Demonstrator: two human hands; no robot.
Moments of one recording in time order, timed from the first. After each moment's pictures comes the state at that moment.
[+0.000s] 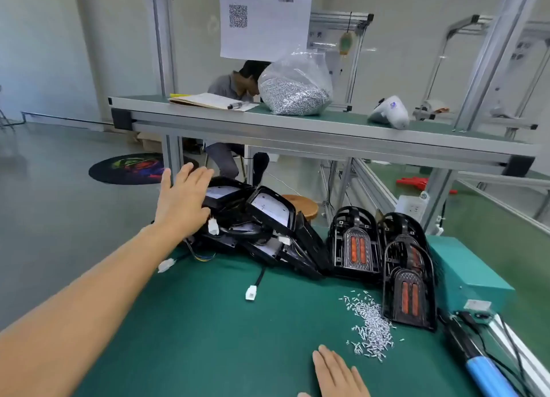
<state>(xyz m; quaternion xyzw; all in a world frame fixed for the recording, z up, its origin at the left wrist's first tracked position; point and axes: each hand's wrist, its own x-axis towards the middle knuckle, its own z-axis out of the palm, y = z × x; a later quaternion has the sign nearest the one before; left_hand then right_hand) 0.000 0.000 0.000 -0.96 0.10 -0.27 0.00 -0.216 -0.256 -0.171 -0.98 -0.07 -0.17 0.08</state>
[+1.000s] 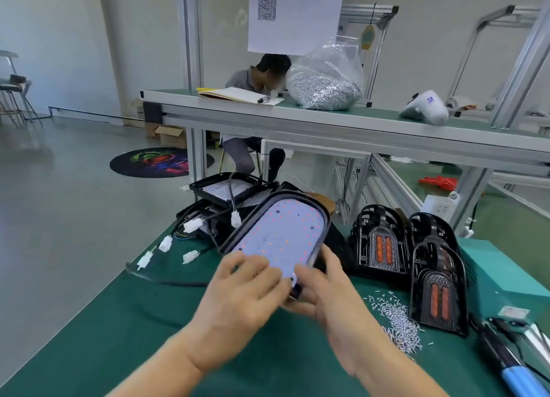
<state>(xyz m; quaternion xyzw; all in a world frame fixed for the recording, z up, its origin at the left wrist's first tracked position) -0.154 -0.032 -0.059 -0.78 0.37 -0.50 -0.04 -0.180 -0.194 -0.039 -0.63 -0.03 0.03 0.77</state>
